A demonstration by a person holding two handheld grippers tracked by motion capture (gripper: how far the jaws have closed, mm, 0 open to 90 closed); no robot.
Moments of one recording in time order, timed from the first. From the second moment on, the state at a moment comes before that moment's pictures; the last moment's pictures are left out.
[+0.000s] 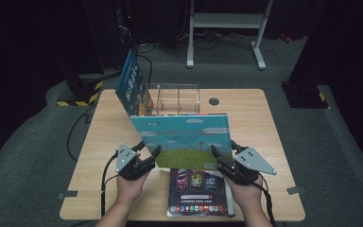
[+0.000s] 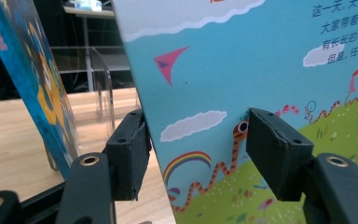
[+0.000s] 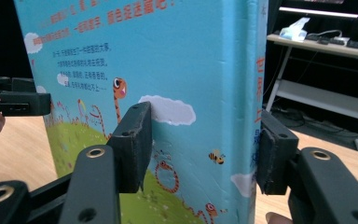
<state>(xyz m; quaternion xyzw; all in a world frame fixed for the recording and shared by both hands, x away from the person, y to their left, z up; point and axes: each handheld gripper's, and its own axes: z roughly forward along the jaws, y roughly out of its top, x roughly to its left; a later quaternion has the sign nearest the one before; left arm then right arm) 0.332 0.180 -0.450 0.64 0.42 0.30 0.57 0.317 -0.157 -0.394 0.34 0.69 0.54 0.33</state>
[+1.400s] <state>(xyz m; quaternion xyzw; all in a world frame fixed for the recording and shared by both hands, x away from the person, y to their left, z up) 0.327 0.166 -0.441 0.64 0.40 0.32 0.58 0.306 -0.177 -0.416 0.39 0.66 0.57 0.29</state>
